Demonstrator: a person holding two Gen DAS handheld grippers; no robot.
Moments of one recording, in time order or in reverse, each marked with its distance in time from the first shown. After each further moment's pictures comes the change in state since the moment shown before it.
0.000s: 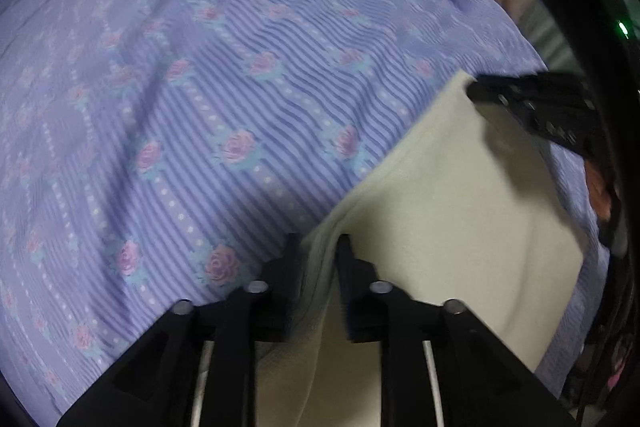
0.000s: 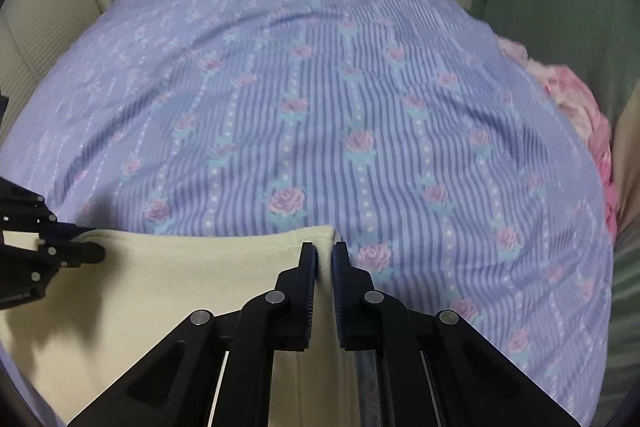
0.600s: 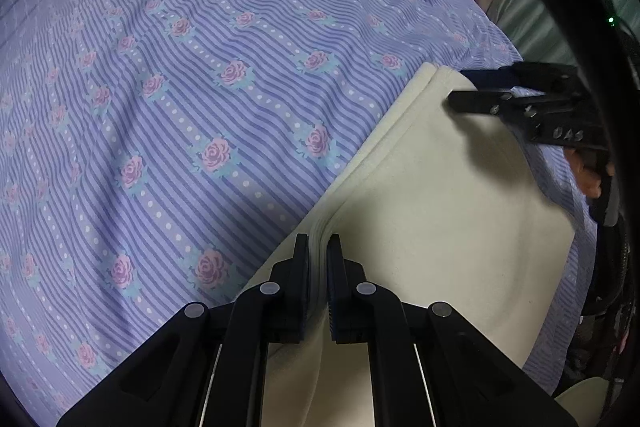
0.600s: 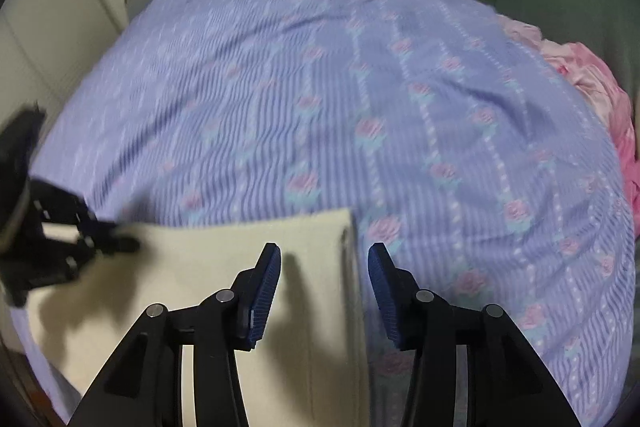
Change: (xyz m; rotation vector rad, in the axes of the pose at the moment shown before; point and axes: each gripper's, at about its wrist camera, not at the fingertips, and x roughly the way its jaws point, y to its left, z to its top) left arm -0.003 -0.007 -0.006 0.113 0.024 -0.098; right arm -0.010 -0.008 -0.014 0.009 0.005 0.164
